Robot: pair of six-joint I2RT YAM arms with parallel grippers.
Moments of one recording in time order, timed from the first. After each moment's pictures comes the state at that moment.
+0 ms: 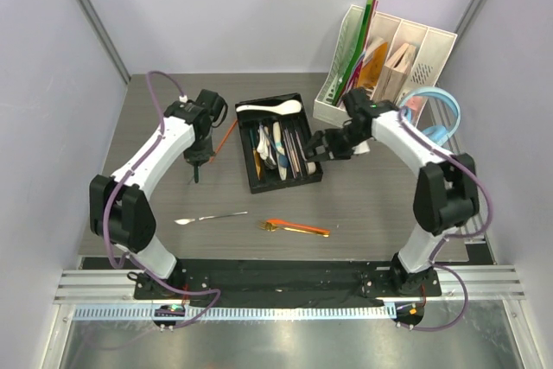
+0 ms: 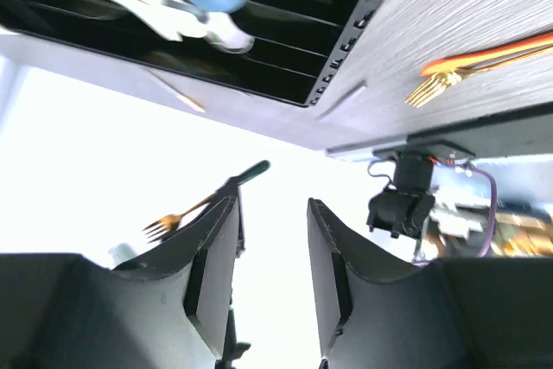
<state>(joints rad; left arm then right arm) -0.36 1.63 1.43 -1.13 -0.40 -0.50 0.35 1.76 1.38 -0.89 -0.59 1.65</state>
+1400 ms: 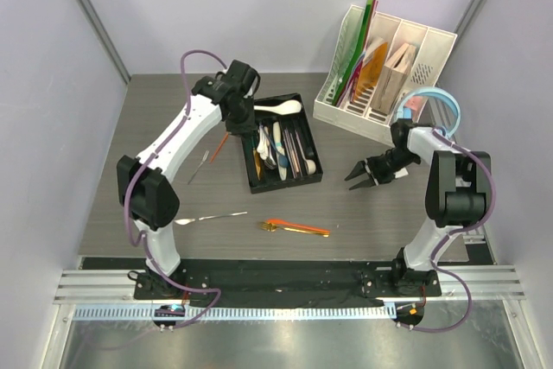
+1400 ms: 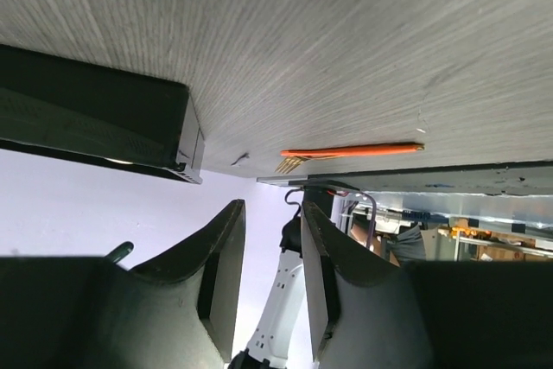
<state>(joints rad) -0.51 1.85 1.85 -1.09 -0.08 -0.49 -0.04 1.74 1.09 -0.99 -0.59 1.09</state>
